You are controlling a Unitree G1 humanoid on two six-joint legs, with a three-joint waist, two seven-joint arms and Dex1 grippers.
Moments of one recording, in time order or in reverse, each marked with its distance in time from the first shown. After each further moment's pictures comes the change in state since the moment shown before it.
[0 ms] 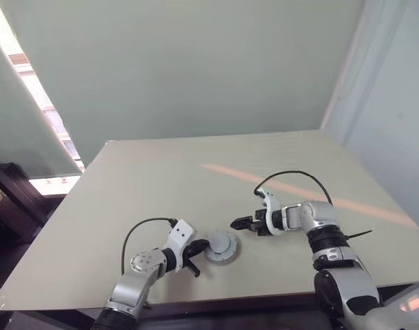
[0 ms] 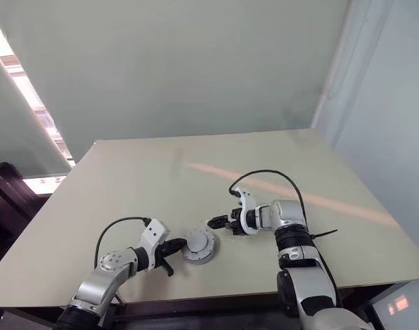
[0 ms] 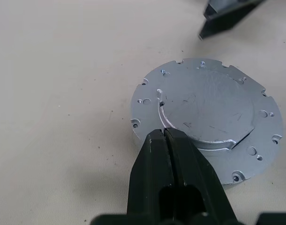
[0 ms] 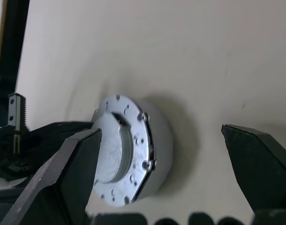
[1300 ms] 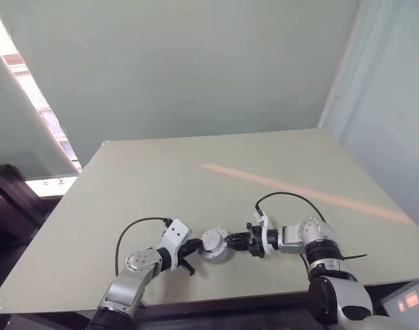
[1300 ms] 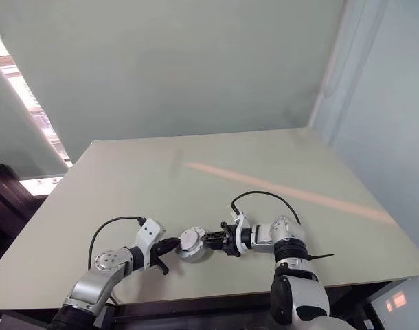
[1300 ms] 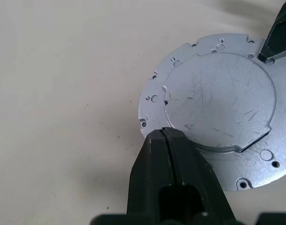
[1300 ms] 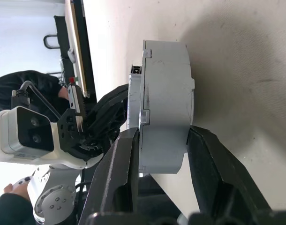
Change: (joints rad) left arm -0.001 0.022 0.015 0.006 0.010 0.004 0.021; right arm 0.066 0.092 -0.204 0.114 0.204 0.141 -0.099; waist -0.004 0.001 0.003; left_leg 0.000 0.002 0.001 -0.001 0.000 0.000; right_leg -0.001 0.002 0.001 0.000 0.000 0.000
